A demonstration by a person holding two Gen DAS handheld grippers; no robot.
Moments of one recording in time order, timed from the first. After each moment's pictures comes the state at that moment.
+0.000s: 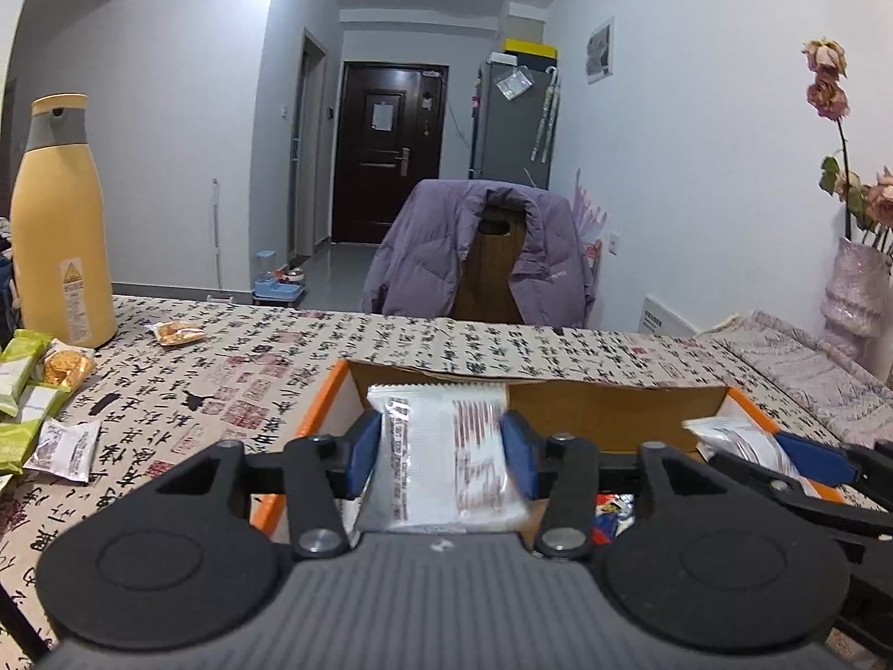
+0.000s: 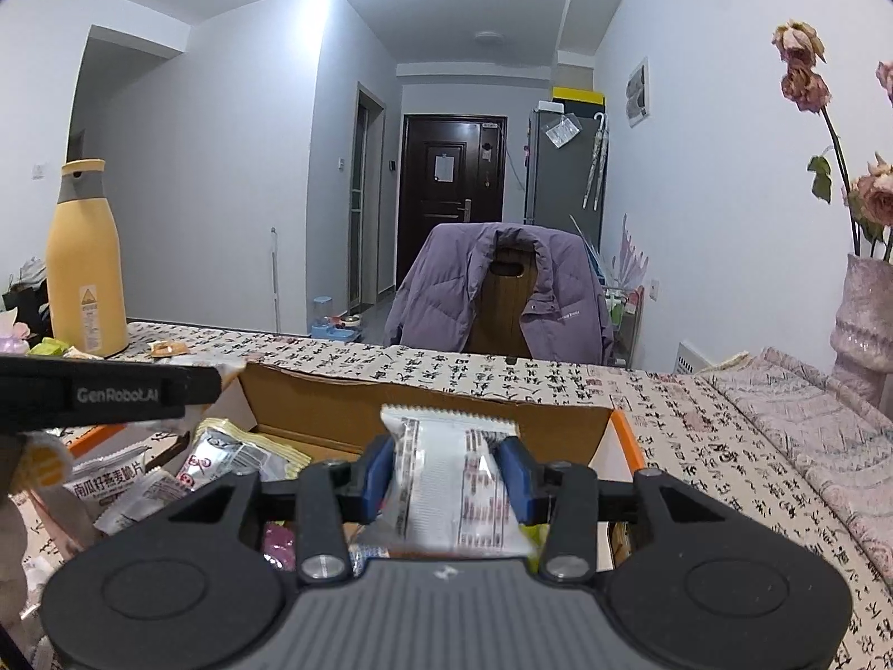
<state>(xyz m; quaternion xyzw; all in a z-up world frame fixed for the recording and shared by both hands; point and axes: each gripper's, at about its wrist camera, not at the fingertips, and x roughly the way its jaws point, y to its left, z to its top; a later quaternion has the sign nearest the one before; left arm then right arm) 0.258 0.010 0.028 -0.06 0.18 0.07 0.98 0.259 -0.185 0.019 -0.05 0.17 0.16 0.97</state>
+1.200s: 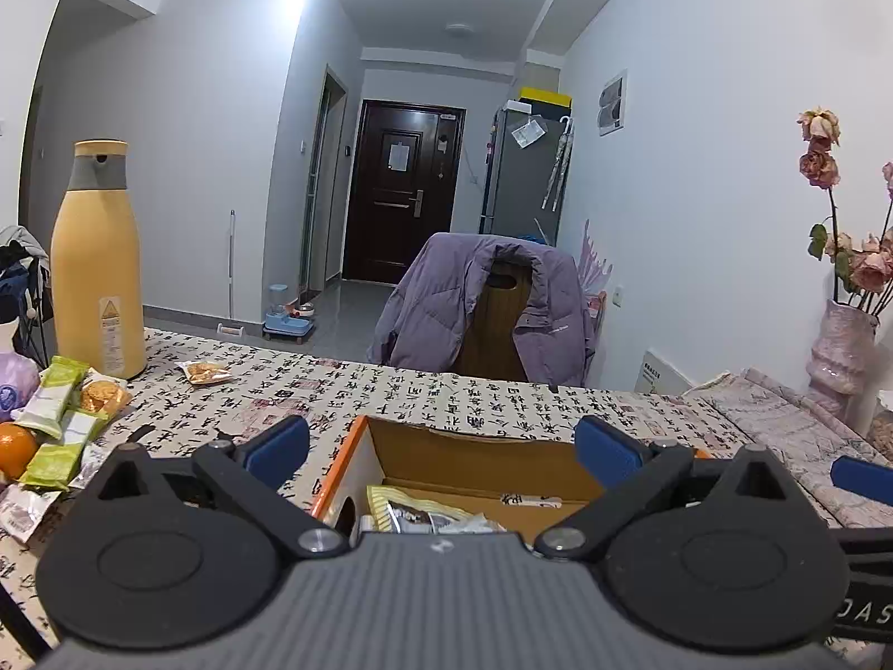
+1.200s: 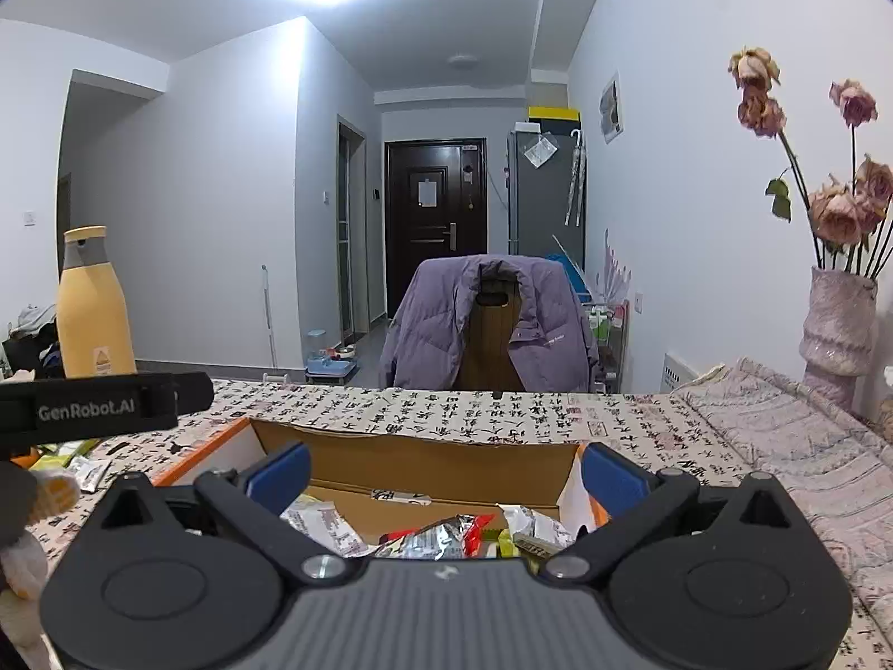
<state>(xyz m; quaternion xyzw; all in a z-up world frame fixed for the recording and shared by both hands) 0.212 0.006 0.074 -0.08 0.14 0.09 0.98 0.217 -0.208 0.063 -0.02 0.15 0.15 0.98</state>
